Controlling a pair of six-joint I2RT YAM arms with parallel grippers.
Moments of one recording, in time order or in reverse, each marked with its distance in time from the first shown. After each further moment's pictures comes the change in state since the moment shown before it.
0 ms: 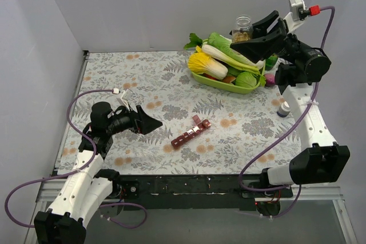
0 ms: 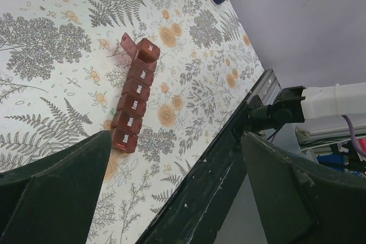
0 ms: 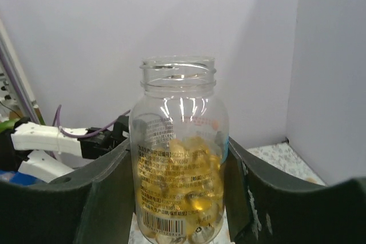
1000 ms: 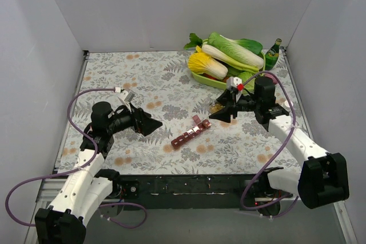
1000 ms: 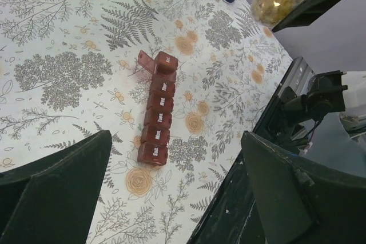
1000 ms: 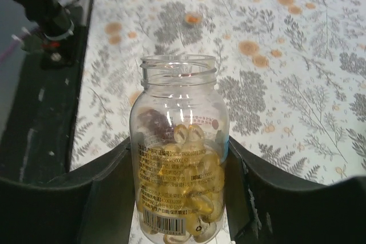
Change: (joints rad) left arm 0.000 0.020 -0.016 0.084 0.008 0.182; right arm 0.155 -0.193 -0.670 -1.000 -0.174 -1.410
